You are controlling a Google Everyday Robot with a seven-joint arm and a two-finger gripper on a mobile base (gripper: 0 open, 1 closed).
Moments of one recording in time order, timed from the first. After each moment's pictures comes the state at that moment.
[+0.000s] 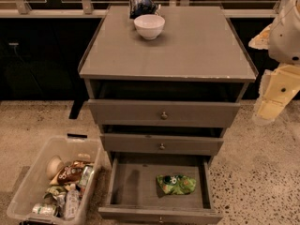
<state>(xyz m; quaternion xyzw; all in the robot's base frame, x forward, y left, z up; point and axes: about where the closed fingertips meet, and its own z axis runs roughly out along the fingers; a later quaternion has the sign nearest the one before) 0.438 -0.216 0.977 -0.60 0.78 -0.04 0.16</state>
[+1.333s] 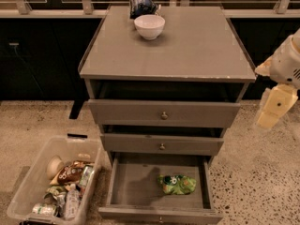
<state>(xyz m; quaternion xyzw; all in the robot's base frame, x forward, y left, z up) 0.468 -0.261 0.902 -0.55 0.82 0.03 0.14</state>
